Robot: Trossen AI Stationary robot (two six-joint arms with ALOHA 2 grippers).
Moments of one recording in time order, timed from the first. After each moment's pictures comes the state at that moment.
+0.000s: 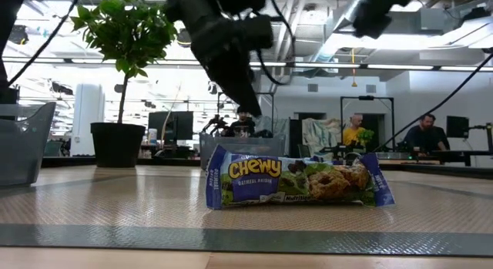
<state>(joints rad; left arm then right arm) 0.02 1.81 1.30 -0.45 0.08 0.10 -0.01 1.13 1.11 -0.86 -0.19 0.10</state>
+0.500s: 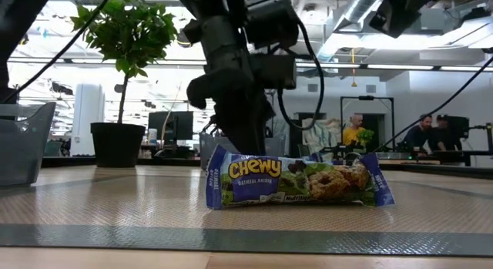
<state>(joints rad) -0.05 2.06 1.47 -0.59 0.09 0.21 0.07 1.10 1.11 -1.02 -0.24 0.08</state>
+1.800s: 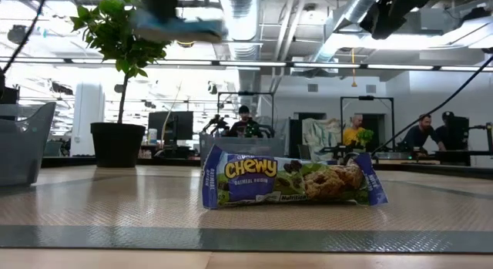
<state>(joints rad) -0.02 1.58 1.56 -1.24 0.20 -0.37 -0.01 1.10 1.11 -0.98 -0.23 -0.02</state>
